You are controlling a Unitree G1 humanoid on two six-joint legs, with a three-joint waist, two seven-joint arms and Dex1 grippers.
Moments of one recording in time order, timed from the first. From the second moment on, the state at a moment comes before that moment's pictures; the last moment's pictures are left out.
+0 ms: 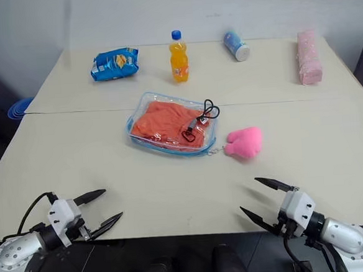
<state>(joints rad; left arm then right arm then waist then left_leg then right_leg) 0.29 0.63 0.25 -0.12 -0.31 -0.14 -0.85 0.34 -0.63 -0.17 -0.20 0.36 -0.31 0.90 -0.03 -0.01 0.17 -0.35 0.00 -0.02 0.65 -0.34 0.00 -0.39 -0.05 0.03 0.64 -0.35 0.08</state>
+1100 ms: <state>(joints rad) 0.10 0.63 0.32 -0.37 -0.66 0.31 -0.82 -0.06 -0.55 -0.03 -0.38 0.48 0.18 0.72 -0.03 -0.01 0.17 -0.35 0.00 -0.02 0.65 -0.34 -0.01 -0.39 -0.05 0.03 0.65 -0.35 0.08</state>
